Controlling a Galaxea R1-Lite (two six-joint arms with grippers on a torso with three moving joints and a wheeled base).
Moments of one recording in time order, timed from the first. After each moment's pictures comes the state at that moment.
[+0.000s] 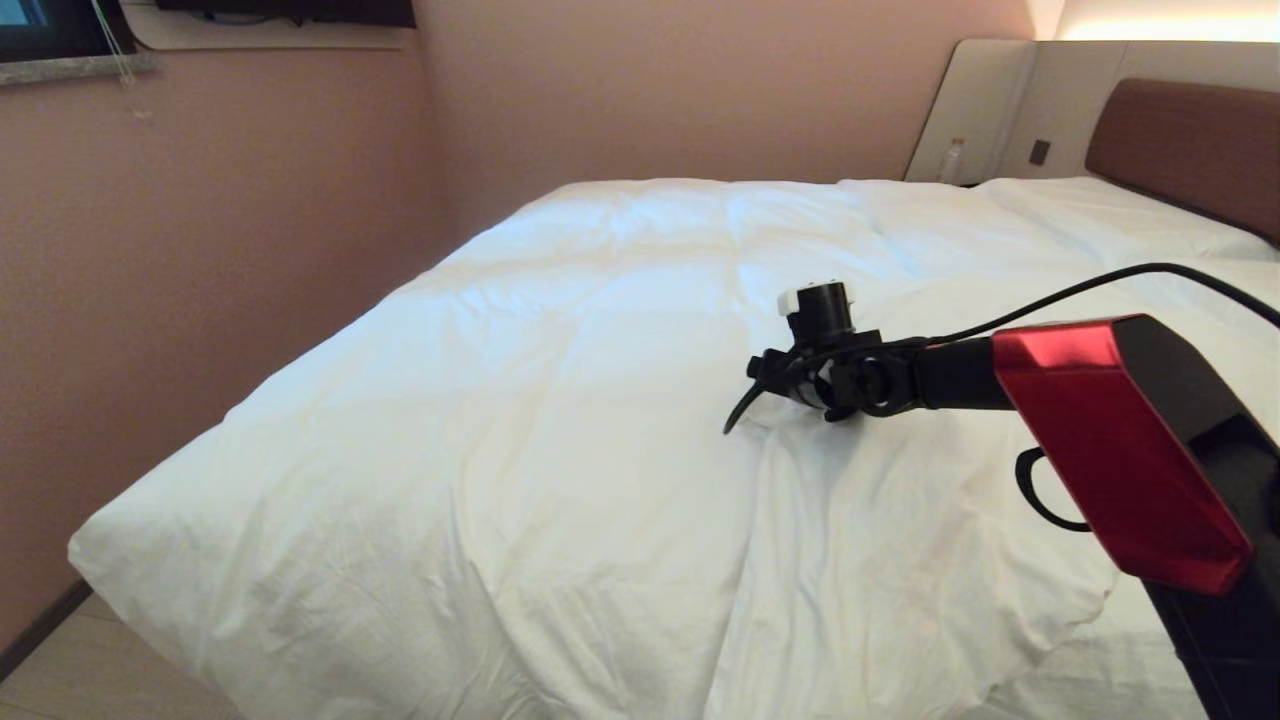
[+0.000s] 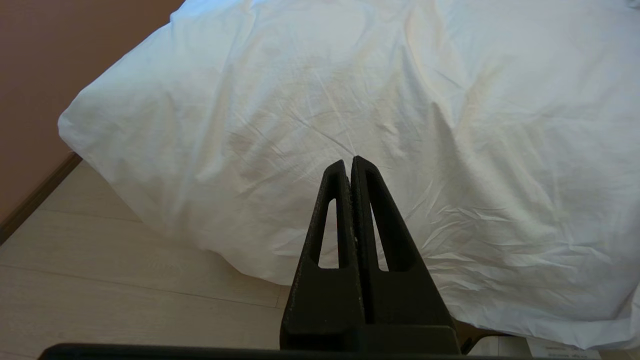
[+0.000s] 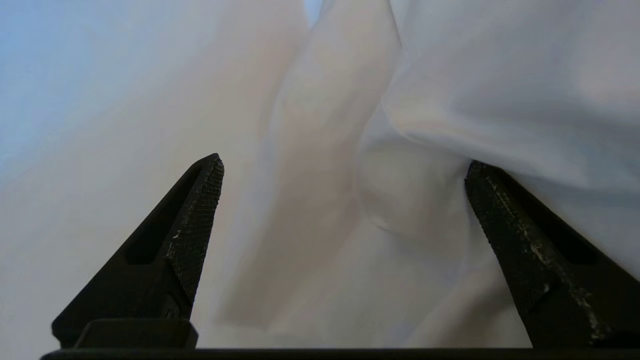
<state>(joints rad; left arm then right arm) 0.01 0.00 -0.02 0.07 0.00 0.01 0.37 2.43 -1.94 0.01 -0.35 0.47</state>
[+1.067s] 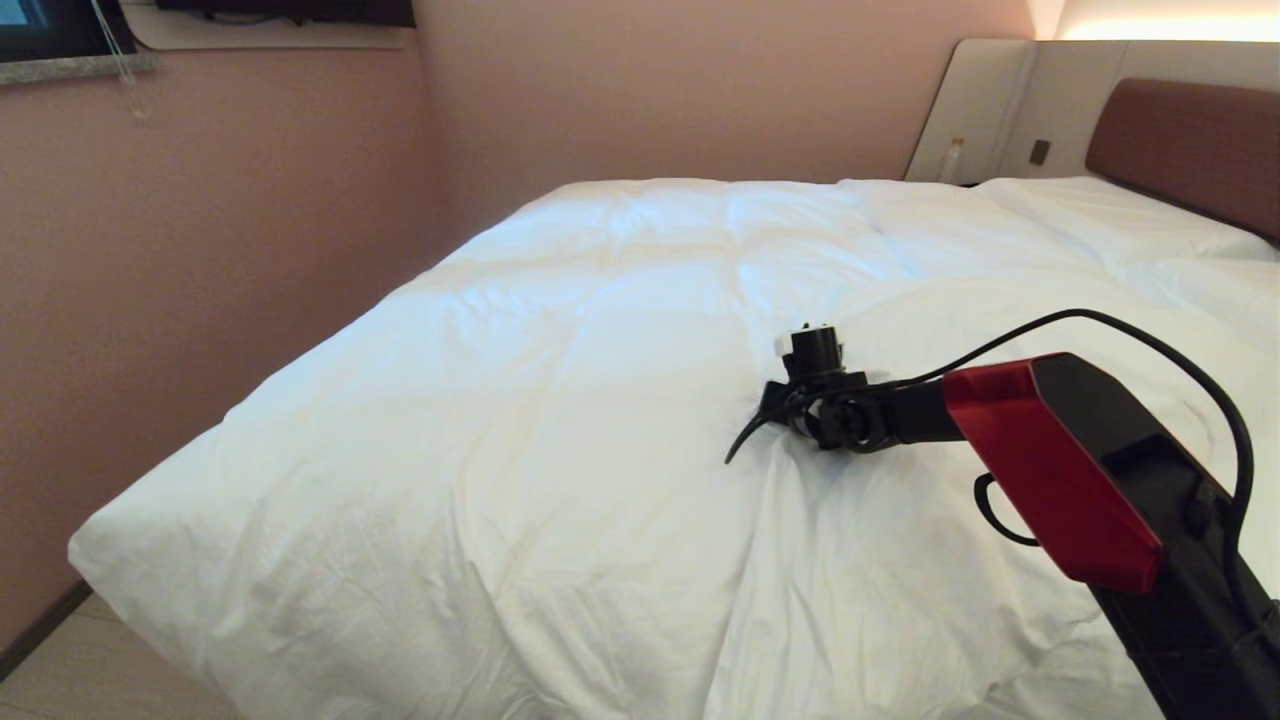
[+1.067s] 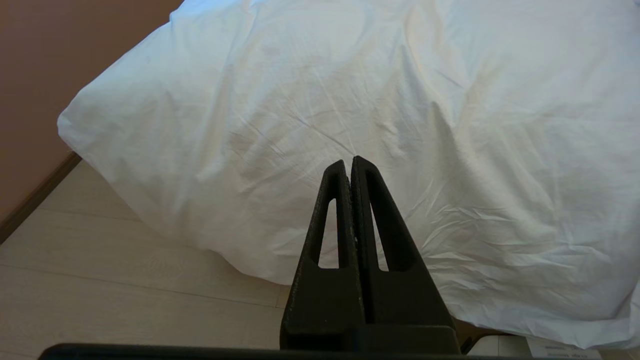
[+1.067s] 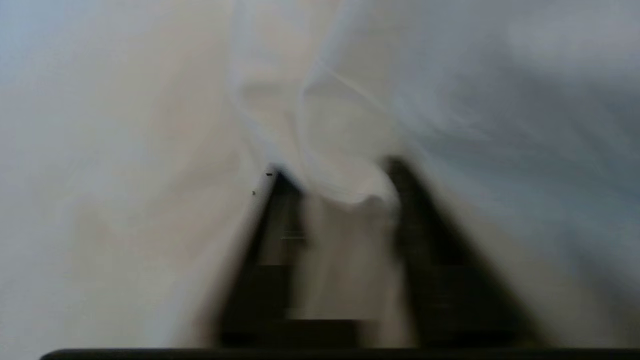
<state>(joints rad) 0.01 0.00 -0.02 0.07 0.00 0.01 0.34 2.54 -1.94 -0.09 -0.37 0.46</state>
